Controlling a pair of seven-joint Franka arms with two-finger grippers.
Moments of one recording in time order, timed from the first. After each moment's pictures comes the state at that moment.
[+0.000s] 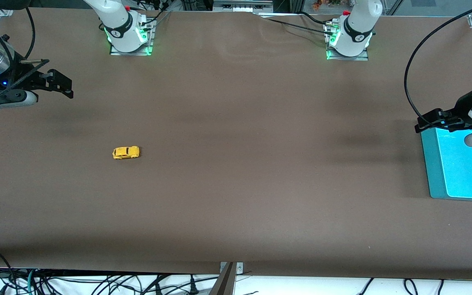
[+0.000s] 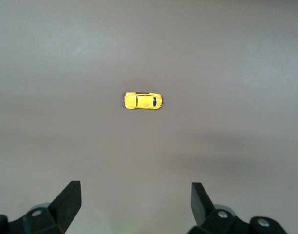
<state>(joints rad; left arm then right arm) 0.03 0.15 0.01 -1.55 -0.05 1.66 -0.02 -0.02 -0.03 0.11 -1.69 0.01 1.61 -0.04</state>
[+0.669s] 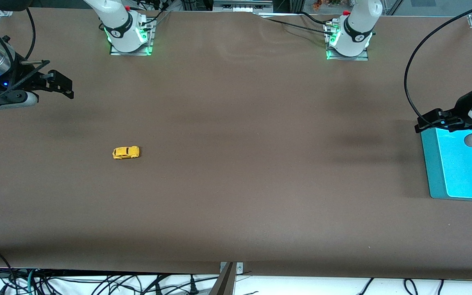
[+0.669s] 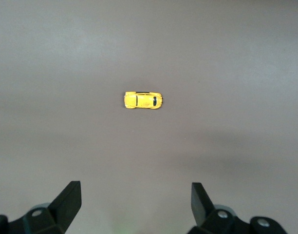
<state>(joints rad) 0.03 0.15 0.01 -1.55 -0.05 1.66 -0.02 -0.02 -0.02 0.11 -1.69 0.01 1.61 -0.04</state>
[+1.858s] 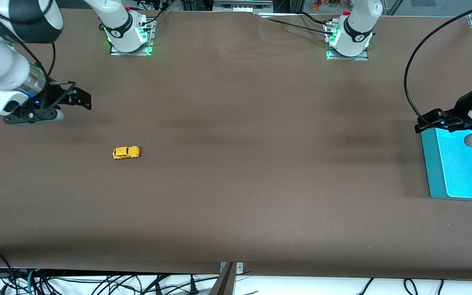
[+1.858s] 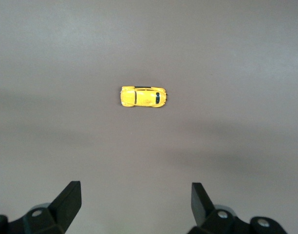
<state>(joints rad) 0.03 0.15 0.01 -1.54 -0.05 1.66 -0.02 -0.02 -0.01 0.12 -1.95 0.01 1.85 -0.04</state>
